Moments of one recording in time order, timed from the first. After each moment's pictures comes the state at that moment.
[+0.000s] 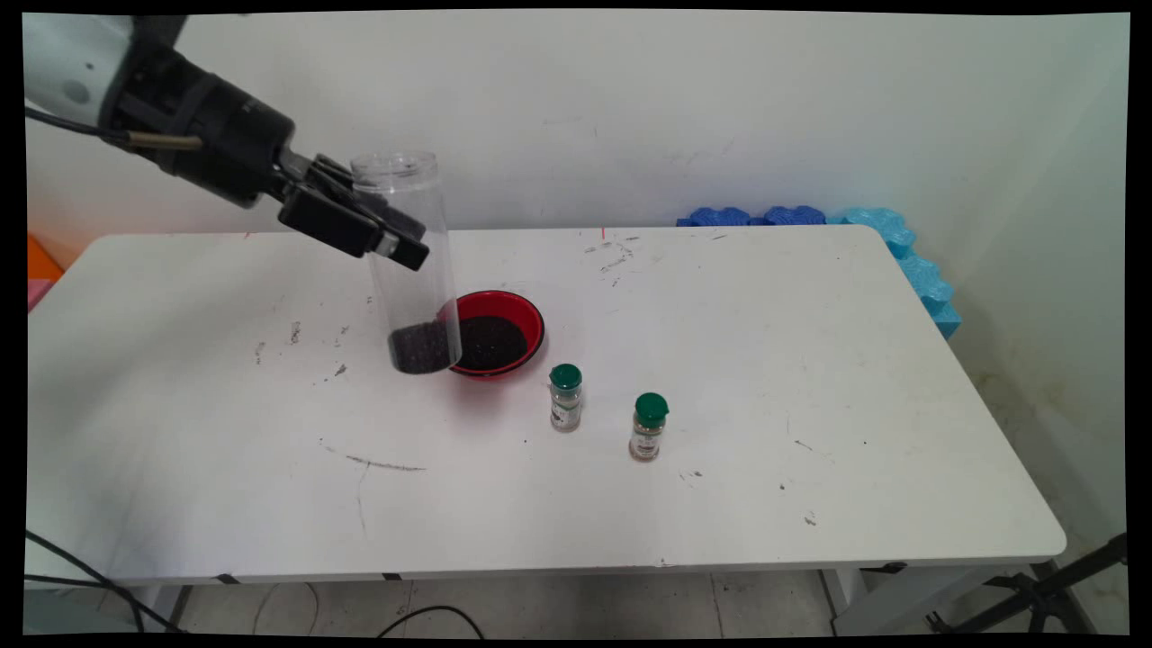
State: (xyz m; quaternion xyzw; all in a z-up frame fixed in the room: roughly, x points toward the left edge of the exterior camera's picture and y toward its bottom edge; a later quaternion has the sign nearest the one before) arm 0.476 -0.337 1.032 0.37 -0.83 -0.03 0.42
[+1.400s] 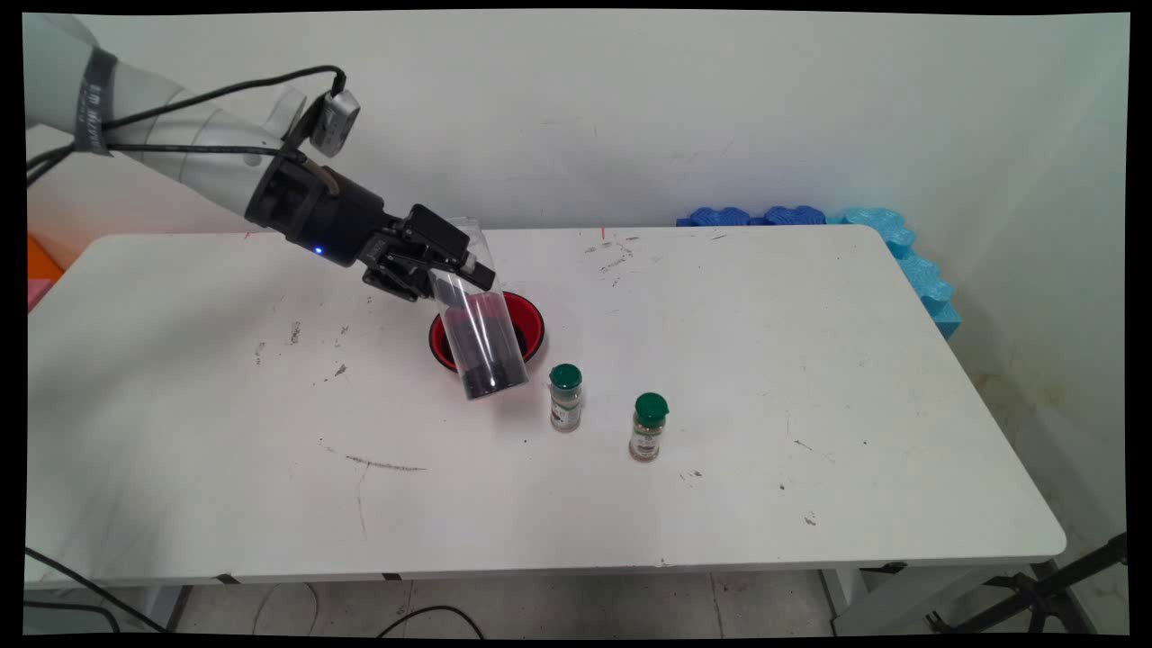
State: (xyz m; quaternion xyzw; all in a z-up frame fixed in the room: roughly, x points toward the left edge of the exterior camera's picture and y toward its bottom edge) arm 0.473 -0.396 0.928 0.66 -0.62 -0.21 0.37
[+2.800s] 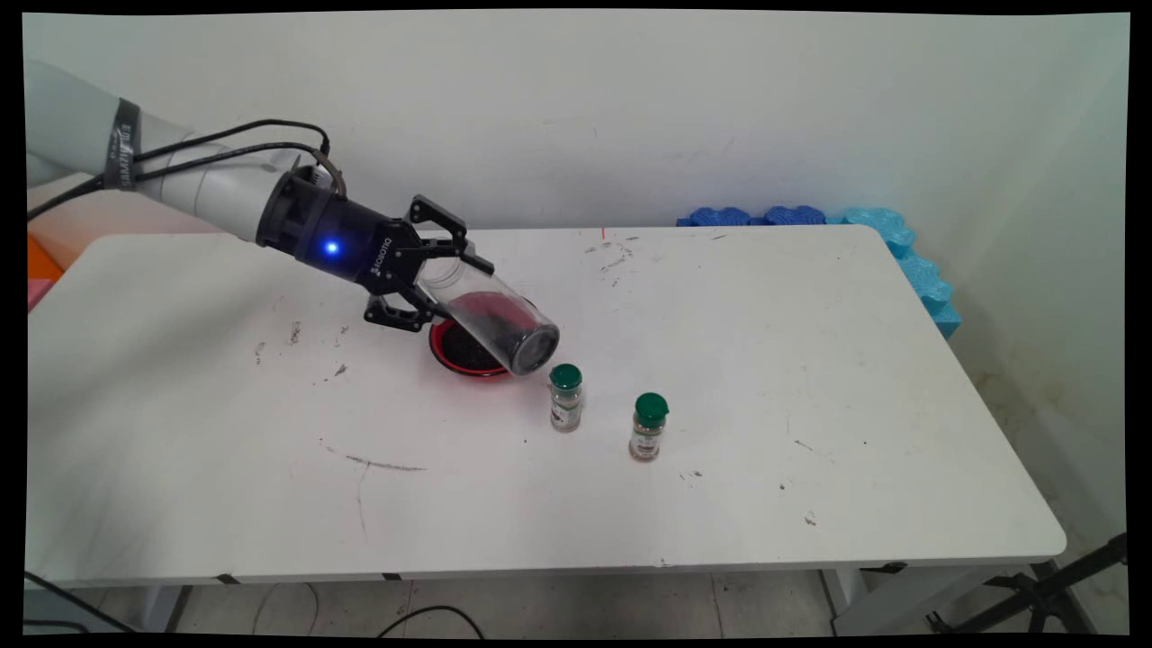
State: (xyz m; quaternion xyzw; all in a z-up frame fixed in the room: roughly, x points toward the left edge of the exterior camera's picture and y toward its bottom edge) arm 0.500 -0.404 0.883 0.81 -0.32 -0.38 0.31
